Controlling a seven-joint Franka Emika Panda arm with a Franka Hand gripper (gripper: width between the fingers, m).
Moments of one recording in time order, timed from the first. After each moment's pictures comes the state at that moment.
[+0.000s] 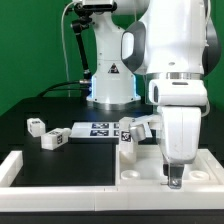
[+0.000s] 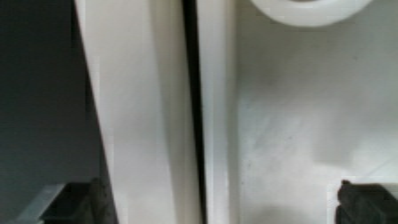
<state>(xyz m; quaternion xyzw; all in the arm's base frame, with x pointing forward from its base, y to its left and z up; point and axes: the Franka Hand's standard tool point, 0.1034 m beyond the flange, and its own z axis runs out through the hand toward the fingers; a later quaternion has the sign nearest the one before) 0.637 0.067 0.030 0.73 0.68 0.08 0.09</state>
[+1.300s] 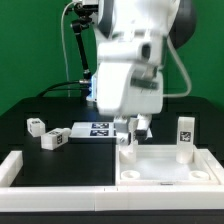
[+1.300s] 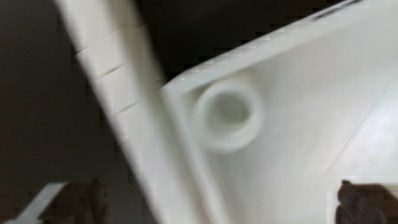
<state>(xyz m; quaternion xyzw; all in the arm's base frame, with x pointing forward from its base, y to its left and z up) 0.583 -0.006 0.078 0.85 0.51 0.07 0.09</state>
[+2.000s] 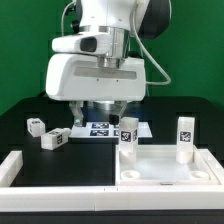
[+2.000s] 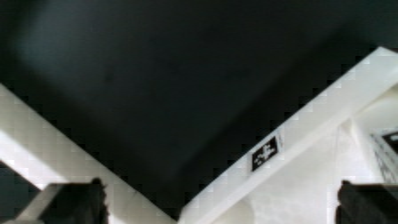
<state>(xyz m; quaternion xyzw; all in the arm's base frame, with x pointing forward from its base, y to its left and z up) 0.544 -0.048 0.093 0.95 0.28 0.07 0.07</state>
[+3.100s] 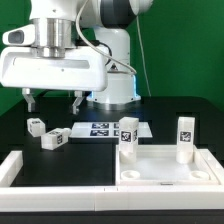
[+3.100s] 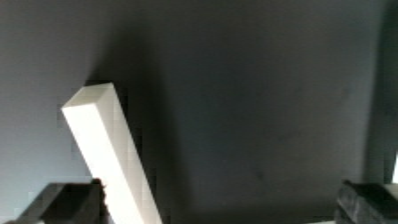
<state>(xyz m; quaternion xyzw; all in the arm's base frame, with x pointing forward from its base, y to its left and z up) 0.496 -0.140 0.101 0.99 -0.13 0.09 0.02</state>
